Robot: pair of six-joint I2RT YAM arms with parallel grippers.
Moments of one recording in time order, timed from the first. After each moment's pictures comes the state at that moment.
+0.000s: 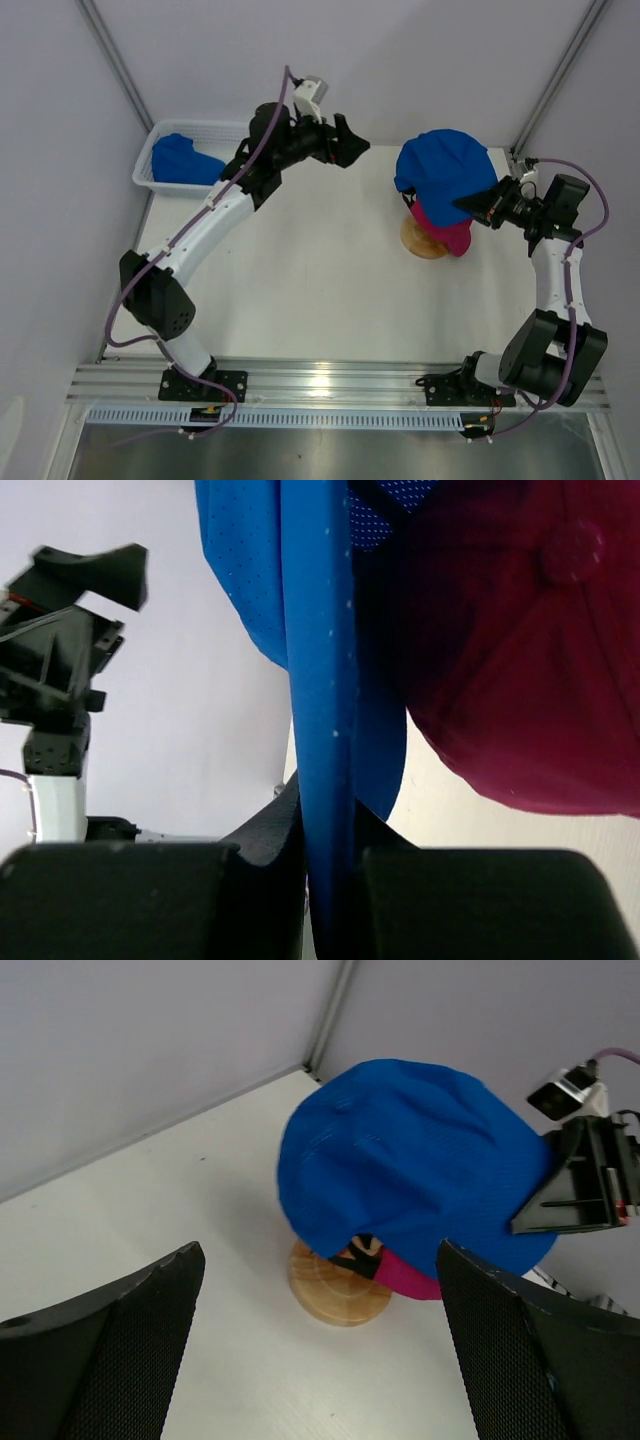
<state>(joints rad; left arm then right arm) -0.52 1.67 1.65 -0.05 0.33 -0.32 -0.38 1.31 1.05 -0.23 -1.15 0.70</state>
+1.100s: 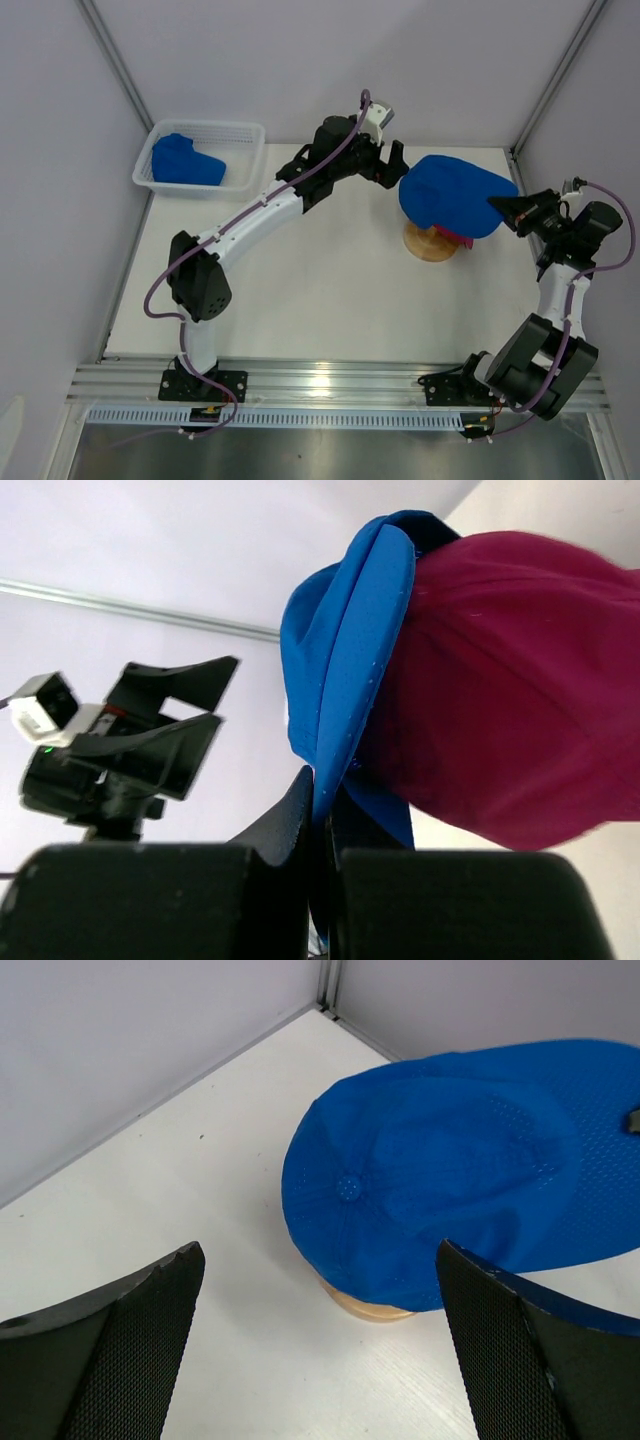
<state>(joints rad) -0.74 1.94 1.90 -0.17 0.17 -0.11 -0.60 1.23 0.84 0.19 -1.10 1.04</state>
